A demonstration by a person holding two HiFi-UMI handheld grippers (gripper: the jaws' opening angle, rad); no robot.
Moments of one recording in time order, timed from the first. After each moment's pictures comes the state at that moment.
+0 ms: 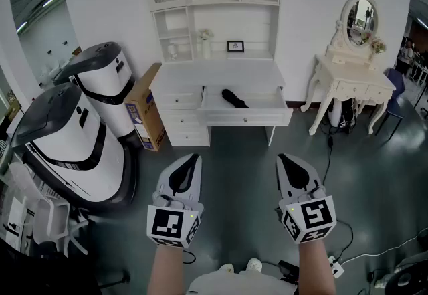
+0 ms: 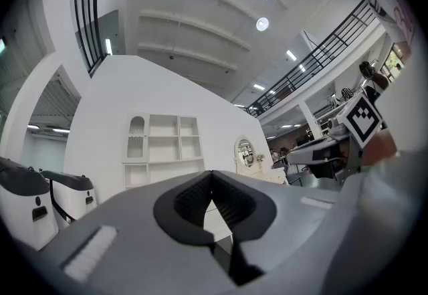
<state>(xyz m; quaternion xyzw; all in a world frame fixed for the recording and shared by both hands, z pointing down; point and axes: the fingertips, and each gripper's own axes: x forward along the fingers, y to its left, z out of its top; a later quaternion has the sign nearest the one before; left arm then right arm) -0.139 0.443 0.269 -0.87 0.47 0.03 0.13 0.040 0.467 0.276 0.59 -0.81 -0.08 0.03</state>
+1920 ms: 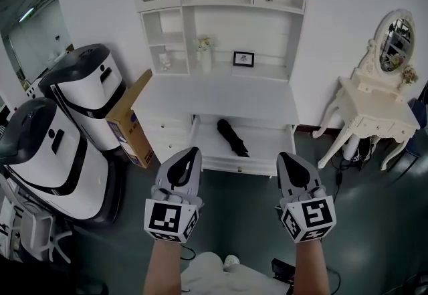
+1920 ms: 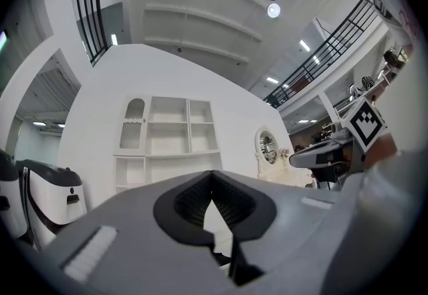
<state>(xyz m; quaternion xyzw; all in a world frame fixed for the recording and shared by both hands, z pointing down) -0.034 0.100 0.281 -0.85 0.52 0.03 0.11 0.151 0.110 0.292 0.54 -0.84 -0.07 0.03</state>
